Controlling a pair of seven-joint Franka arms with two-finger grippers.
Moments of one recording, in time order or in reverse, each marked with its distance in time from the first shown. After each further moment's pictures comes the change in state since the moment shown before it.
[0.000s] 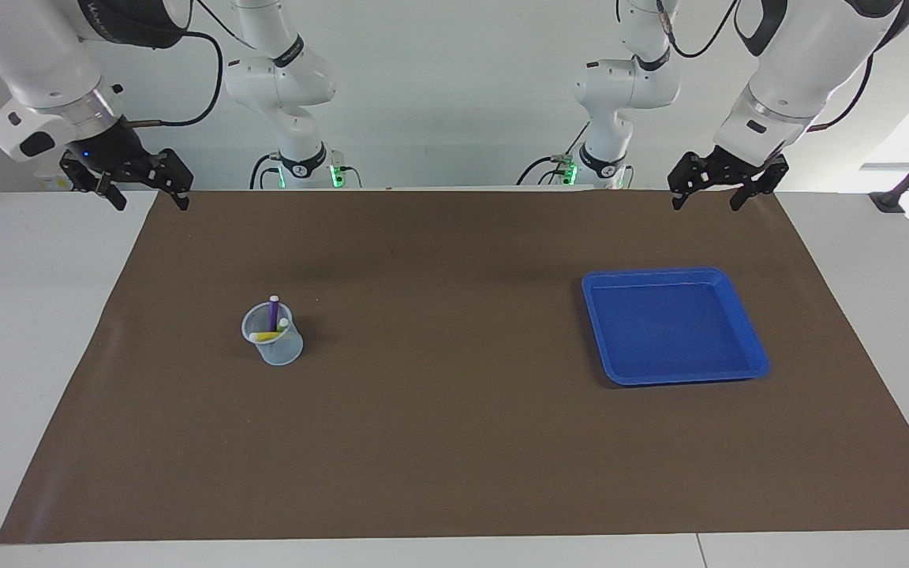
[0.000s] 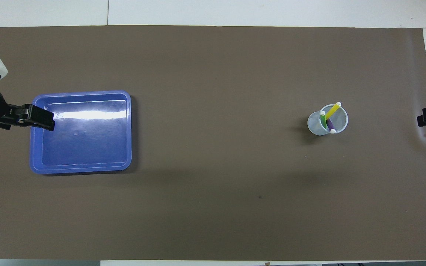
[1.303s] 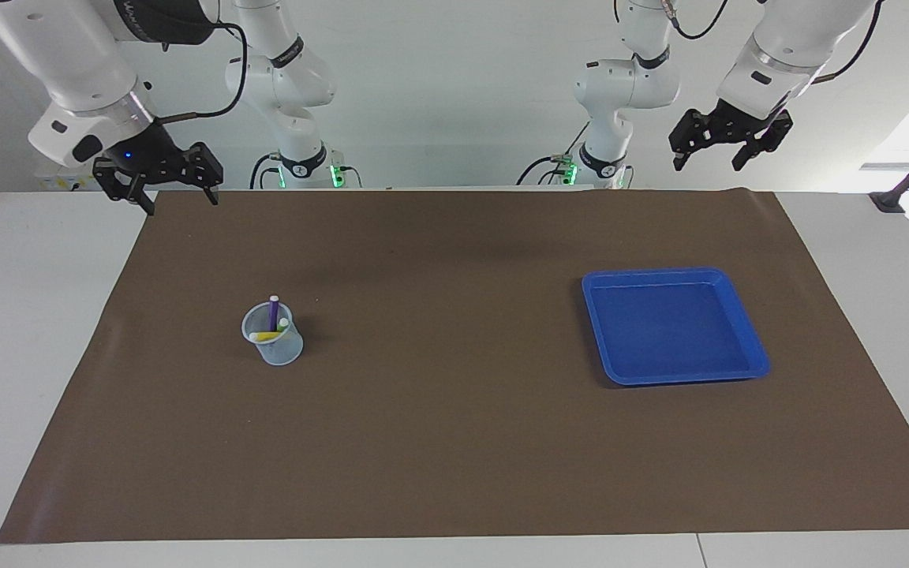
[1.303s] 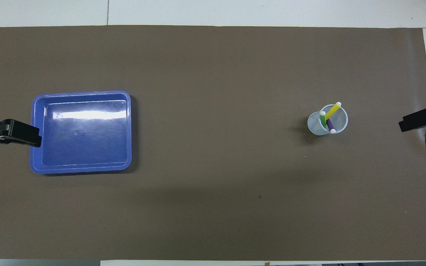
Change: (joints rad) left arm -0.001 -0.041 -0.010 0.051 0.000 -0.117 -0.029; right arm -0.113 0.004 0.169 0.012 0.001 -0.032 -0.089
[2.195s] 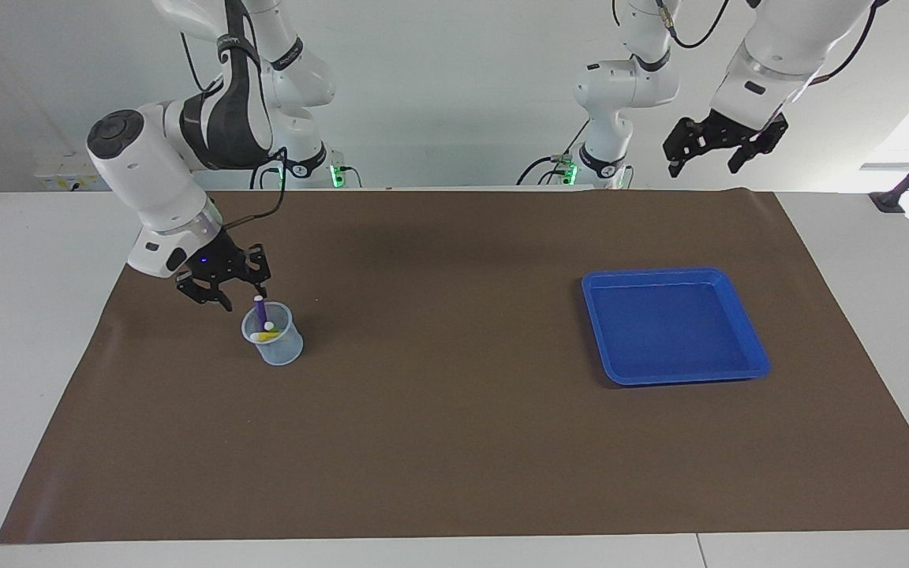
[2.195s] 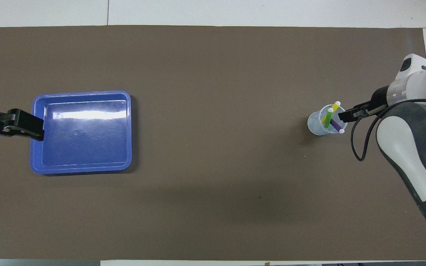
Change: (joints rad) left arm 0.032 0.025 -0.046 0.097 0.027 -0.099 -0.021; right arm 0.009 0.063 0.045 -0.380 0.149 0.569 -0.226
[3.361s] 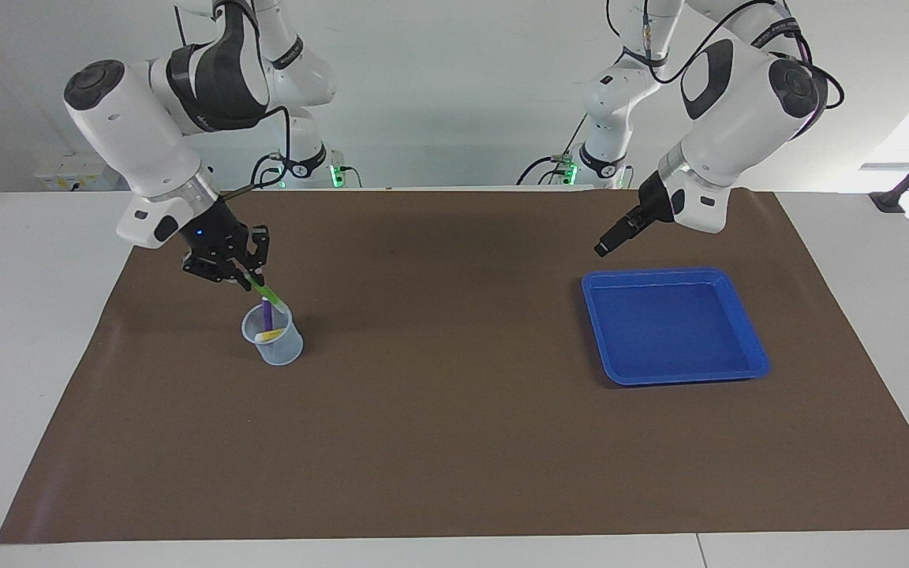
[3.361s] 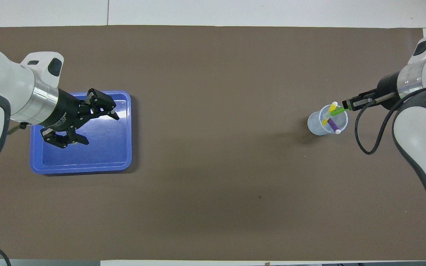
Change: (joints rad) left arm 0.682 0.077 -0.755 -0.289 -0.243 0.378 -0.656; right arm 0.024 -0.002 0.001 0.110 0.061 -0.083 0.070
